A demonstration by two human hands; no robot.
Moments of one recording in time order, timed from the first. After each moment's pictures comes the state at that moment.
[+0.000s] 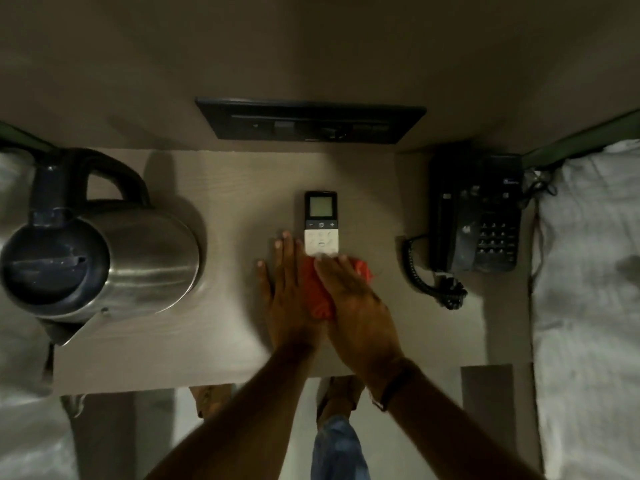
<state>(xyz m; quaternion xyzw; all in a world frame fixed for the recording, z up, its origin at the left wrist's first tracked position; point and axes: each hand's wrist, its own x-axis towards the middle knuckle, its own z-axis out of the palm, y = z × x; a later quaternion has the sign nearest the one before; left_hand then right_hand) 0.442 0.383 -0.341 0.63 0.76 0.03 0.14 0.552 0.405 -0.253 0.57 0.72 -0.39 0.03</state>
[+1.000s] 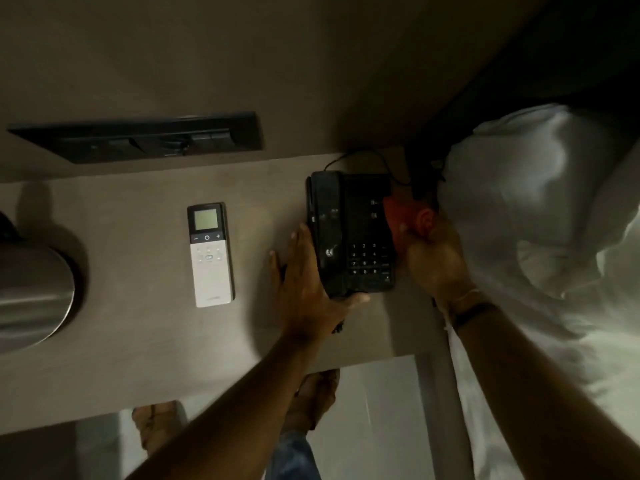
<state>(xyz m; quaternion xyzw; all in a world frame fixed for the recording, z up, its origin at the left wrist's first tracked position) 0.621 0.421 -0.319 0.62 0.69 0.21 0.30 0.799 0.493 -0.230 0.79 0.36 -0.45 -0.22</state>
